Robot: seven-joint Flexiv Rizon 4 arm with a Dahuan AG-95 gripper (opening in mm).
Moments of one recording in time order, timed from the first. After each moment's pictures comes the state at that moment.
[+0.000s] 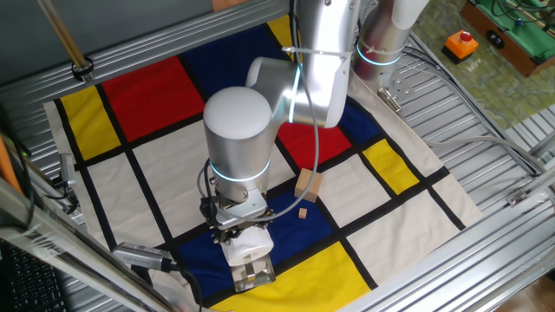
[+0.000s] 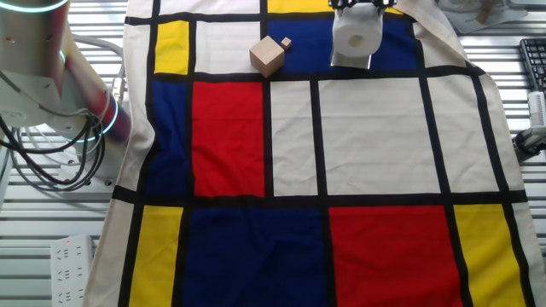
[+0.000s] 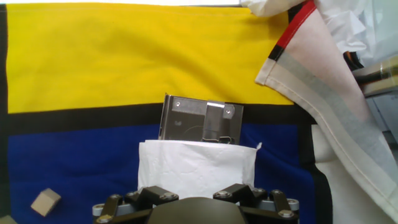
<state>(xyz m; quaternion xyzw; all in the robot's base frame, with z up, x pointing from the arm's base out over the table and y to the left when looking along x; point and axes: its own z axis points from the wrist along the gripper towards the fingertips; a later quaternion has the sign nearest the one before) 0.558 0.292 0.096 -0.69 0.72 0.01 0.07</state>
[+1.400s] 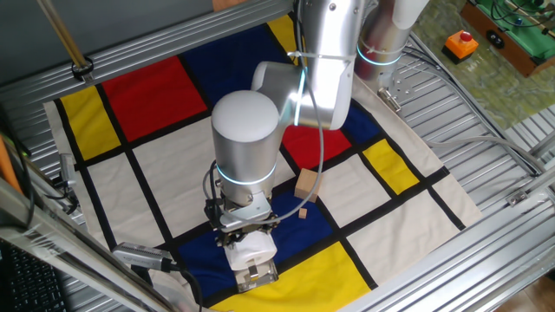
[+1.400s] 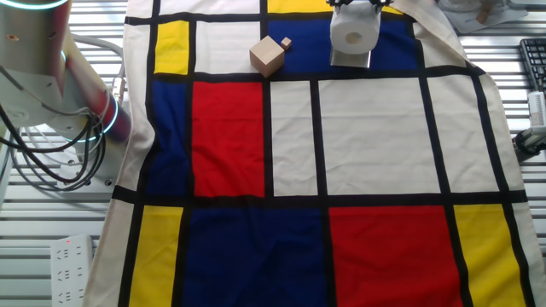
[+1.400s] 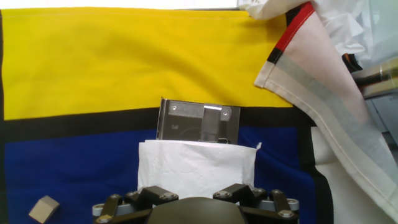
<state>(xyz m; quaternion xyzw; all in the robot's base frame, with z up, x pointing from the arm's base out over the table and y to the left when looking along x) 0.555 0.301 0.093 -0.68 0.73 0.01 0.08</state>
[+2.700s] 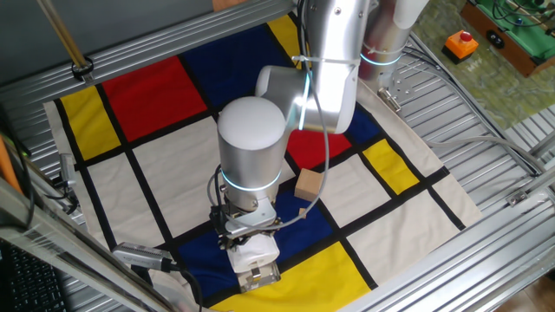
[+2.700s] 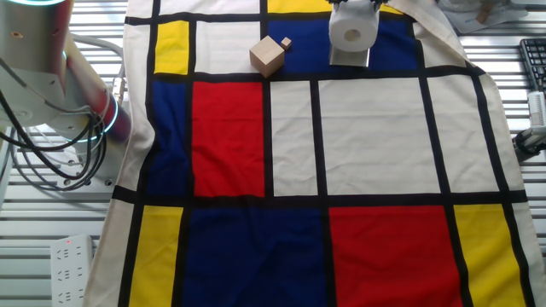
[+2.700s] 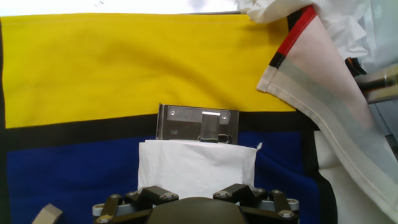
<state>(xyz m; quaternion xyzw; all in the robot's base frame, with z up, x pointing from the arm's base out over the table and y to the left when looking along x) 0.552 0.310 0.093 -0.68 0.73 0.01 0.07</state>
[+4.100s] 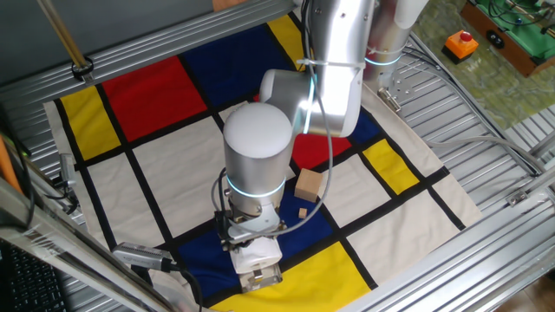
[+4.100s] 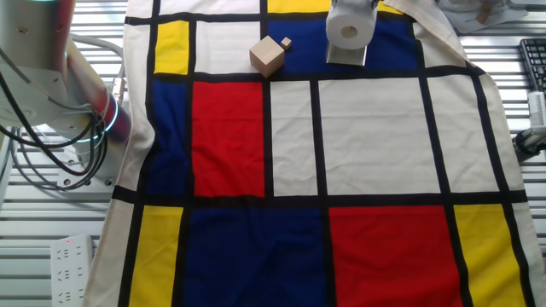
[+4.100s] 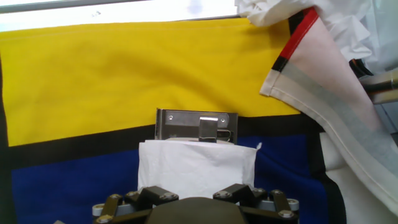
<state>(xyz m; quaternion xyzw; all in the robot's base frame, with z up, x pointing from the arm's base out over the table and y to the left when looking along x) 0.548 0.320 0.091 -0.66 0.75 0.00 0.06</state>
